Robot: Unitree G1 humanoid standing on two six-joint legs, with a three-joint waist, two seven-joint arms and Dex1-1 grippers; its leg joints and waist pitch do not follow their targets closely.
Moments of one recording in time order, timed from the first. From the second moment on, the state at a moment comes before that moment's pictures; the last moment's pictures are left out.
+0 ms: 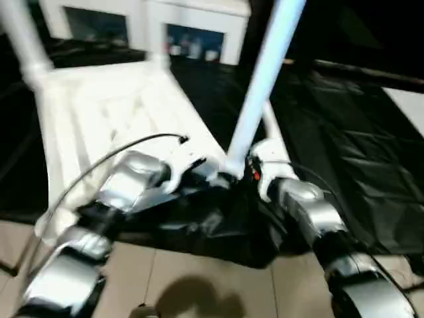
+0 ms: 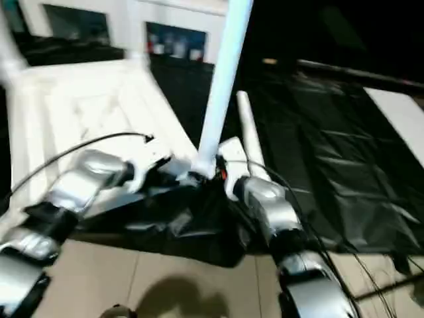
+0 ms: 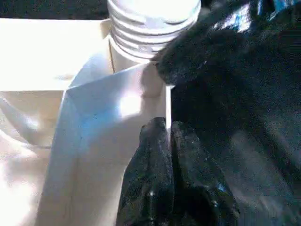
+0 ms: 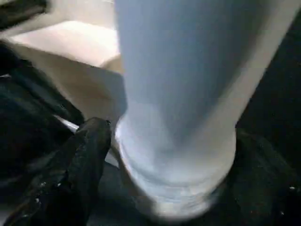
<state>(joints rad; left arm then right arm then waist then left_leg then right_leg) -0.69 0.41 -0.36 0.45 0.05 0.43 -1.11 -0.56 -0.20 0.15 0.64 0.15 0.10 0.81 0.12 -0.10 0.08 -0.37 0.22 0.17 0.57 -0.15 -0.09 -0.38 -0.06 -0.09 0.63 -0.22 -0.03</state>
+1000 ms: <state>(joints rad) -0.65 0.42 -0.35 0.43 0.01 0.42 -1.14 -0.55 -0.19 0.15 0.64 0.16 0.12 0.83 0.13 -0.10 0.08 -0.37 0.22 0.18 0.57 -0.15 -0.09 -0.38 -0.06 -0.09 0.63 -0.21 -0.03</state>
